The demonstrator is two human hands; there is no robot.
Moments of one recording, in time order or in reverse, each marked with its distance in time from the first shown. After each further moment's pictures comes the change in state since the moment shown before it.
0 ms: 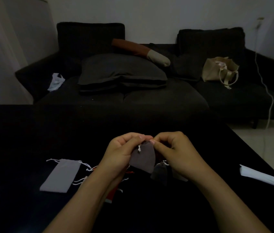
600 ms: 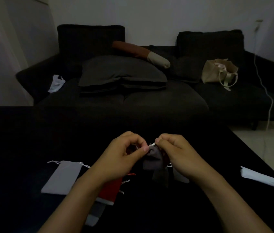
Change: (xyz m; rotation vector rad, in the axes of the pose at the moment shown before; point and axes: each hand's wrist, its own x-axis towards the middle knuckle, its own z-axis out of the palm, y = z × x) left_hand -0.006 0.019 -0.017 0.904 -0.147 0.364; right_hand 0.001 -0.003 0.003 0.257 -0.030 0.132
